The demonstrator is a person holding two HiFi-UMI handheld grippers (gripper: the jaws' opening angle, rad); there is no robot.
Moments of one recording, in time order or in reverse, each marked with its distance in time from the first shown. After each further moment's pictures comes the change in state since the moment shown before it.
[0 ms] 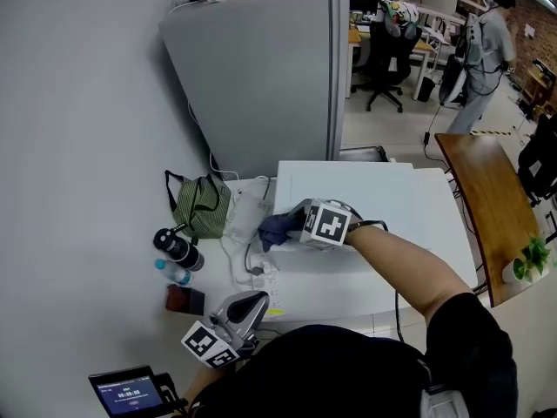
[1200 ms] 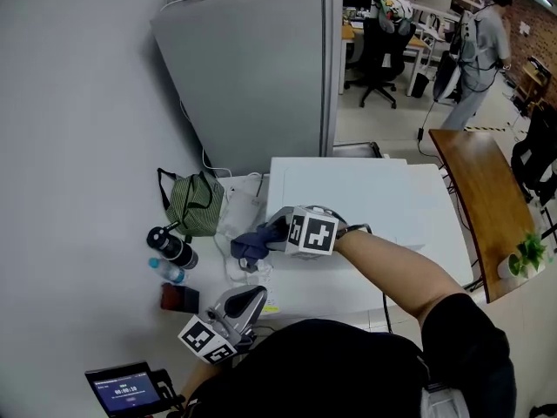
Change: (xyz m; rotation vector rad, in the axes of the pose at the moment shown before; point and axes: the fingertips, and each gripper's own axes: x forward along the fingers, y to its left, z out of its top) left arm 0.011 0.000 0.002 0.008 -0.006 -0.028; right arm -0.004 0.047 0.039 -0.089 -0.083 0.094
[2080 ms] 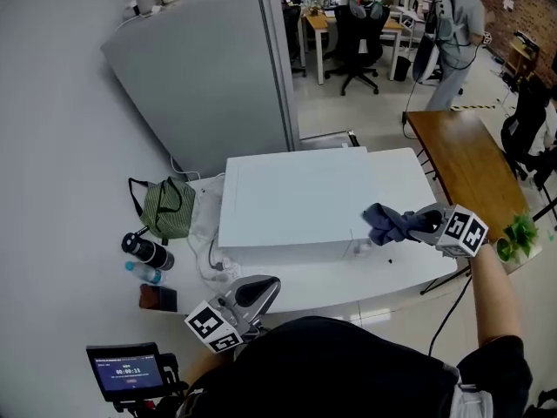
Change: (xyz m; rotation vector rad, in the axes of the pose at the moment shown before) left arm 0.118 -0.094 -0.033 0.000 0.109 -0.153; right arm -0.341 0.050 -0.341 0.361 0.126 -0.343
